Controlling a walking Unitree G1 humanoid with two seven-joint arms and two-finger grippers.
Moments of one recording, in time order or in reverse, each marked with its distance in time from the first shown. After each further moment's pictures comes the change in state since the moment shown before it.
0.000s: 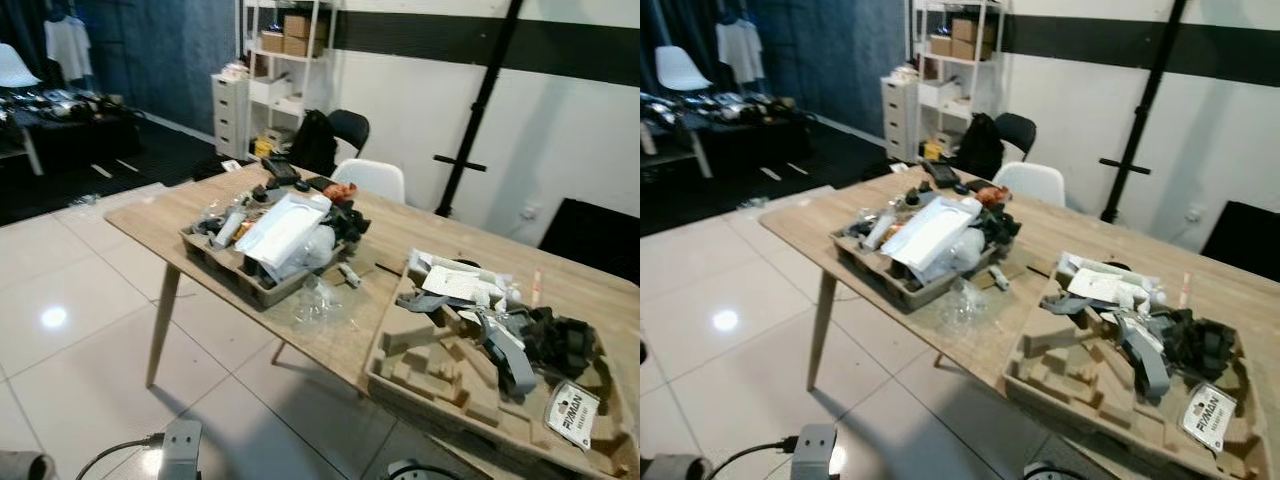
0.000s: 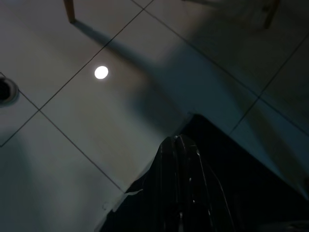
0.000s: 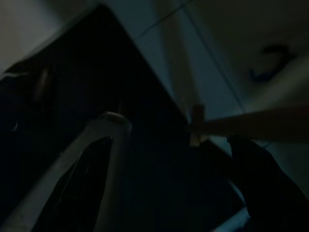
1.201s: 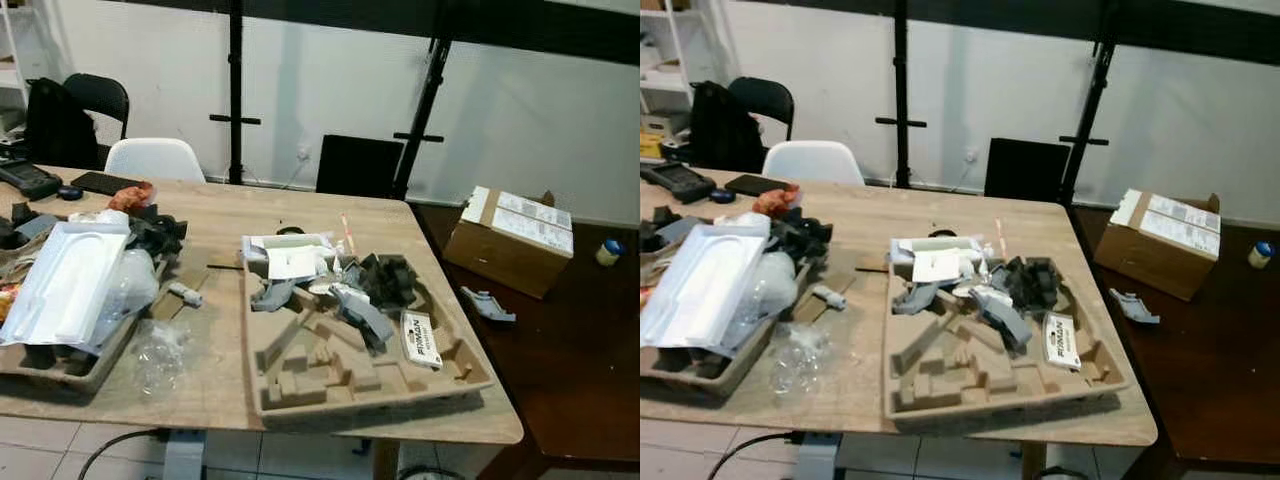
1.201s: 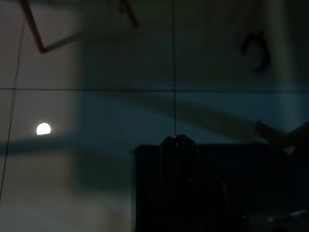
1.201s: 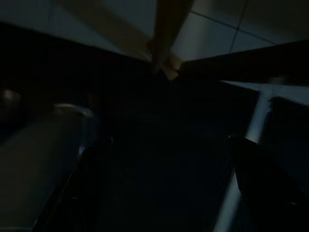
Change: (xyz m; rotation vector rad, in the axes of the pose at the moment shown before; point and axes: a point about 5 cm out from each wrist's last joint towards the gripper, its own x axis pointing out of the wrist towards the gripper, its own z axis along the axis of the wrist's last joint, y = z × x) left arm 0.000 0.000 0.000 0.046 0.019 -0.027; right arm -0.001 -0.006 -0.002 0.020 0.019 -0.039
